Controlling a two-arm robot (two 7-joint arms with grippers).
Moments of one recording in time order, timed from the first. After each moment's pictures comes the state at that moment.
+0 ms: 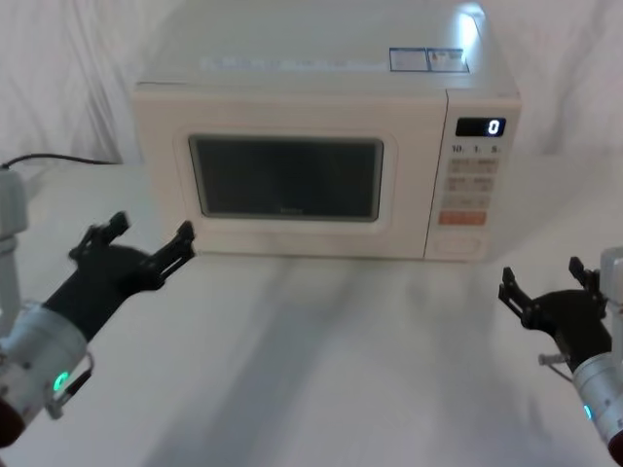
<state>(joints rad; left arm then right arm) -0.01 0.38 0.08 -1.87 -0.48 0.27 -0.16 0.01 0.07 -0.03 -1.55 -0.01 -0.03 0.06</state>
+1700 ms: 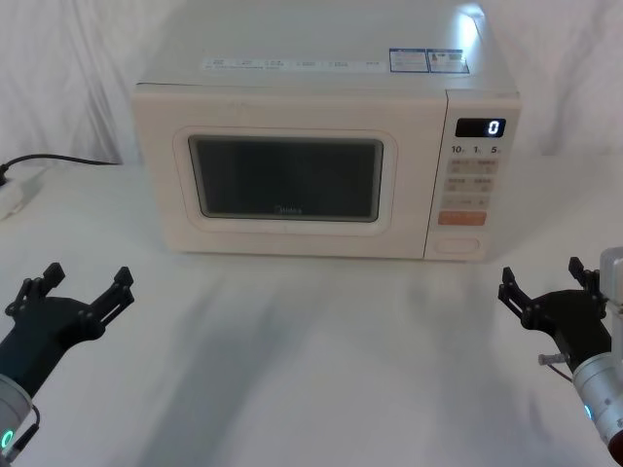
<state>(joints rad) 0.15 0.40 -0.02 -1.86 -0.50 0.17 -0.15 0.01 0.07 -0.03 -1.55 -0.01 -0.03 0.06</state>
